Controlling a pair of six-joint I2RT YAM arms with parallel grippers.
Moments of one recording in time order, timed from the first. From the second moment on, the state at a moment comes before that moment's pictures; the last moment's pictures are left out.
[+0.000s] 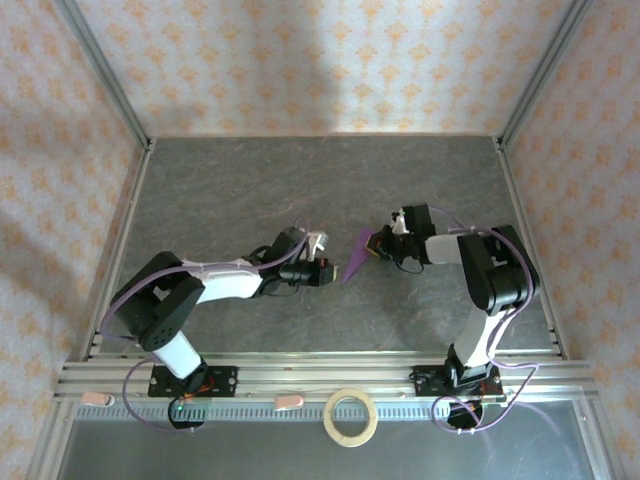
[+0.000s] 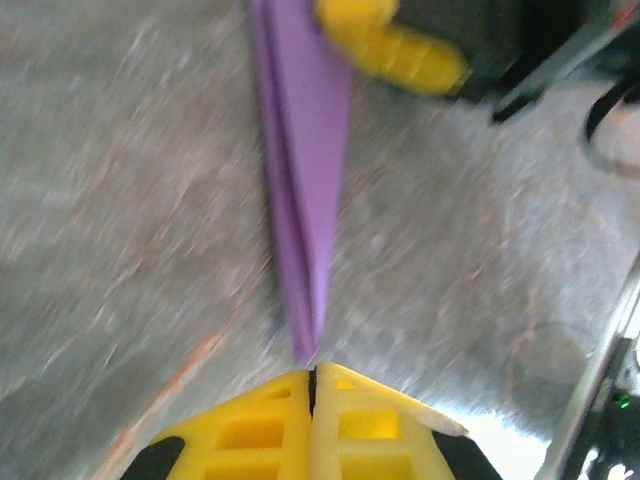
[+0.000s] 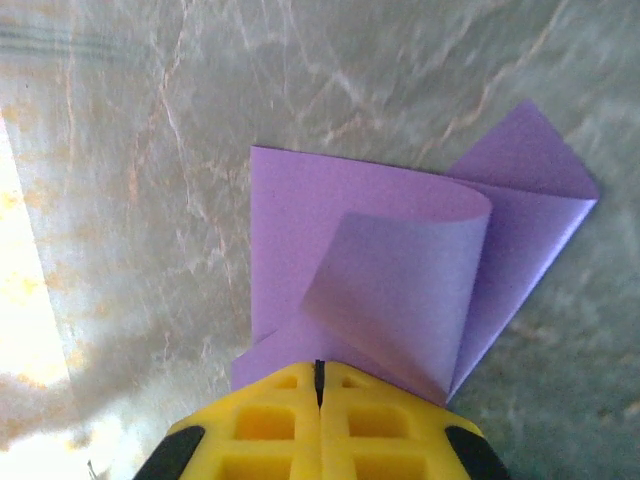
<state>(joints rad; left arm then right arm) -0.68 1.64 0.75 0.18 0.37 -0.67 0.25 1.79 0.76 0.12 -0.59 0.79</state>
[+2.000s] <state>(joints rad) -0.74 1.87 0.83 0.26 0.34 -0.62 0.25 1.82 0.90 -0.11 -0.52 0.75</state>
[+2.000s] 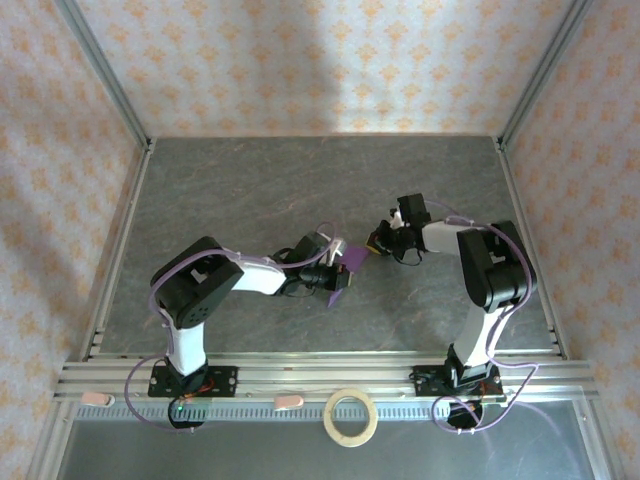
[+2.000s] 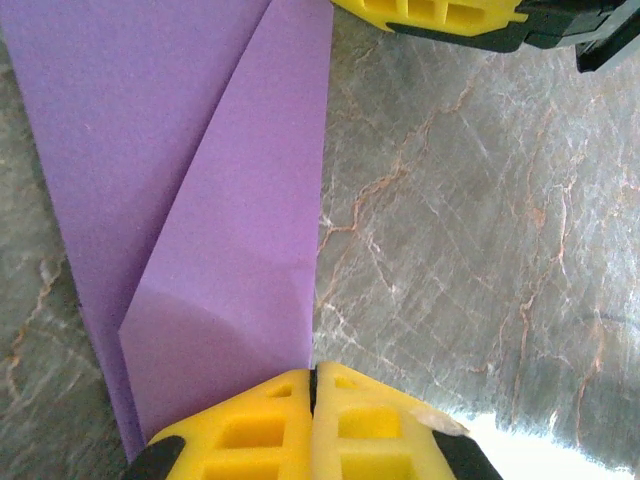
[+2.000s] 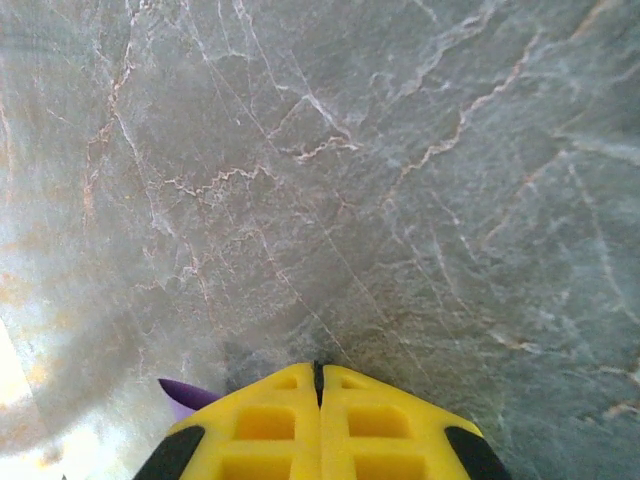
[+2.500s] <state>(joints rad) -0.74 1.74 0.82 0.08 0.35 -0.65 0.23 1.51 0.64 0.11 -0.54 0.79</state>
